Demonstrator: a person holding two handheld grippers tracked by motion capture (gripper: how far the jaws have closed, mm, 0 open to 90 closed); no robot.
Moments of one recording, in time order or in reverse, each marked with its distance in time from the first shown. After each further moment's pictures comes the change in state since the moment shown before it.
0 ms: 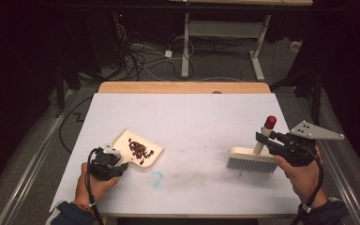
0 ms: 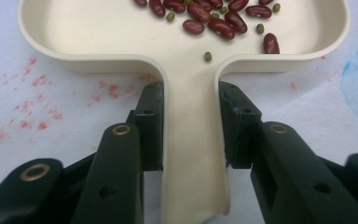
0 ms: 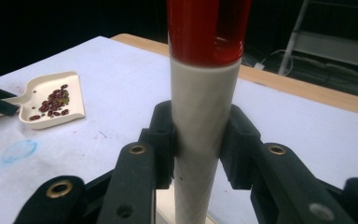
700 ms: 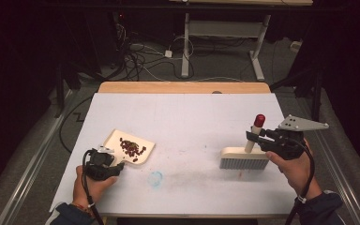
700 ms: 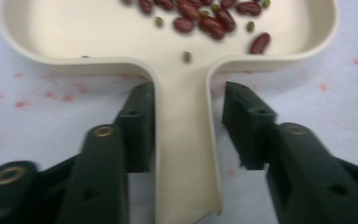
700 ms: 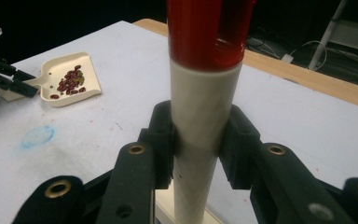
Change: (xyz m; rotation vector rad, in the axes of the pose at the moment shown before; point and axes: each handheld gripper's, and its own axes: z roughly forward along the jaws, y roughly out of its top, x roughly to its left) left arm 0.002 -0.006 0.002 0.005 0.037 -0.094; right arm -0.003 0.009 0.025 0.060 0.098 -0.043
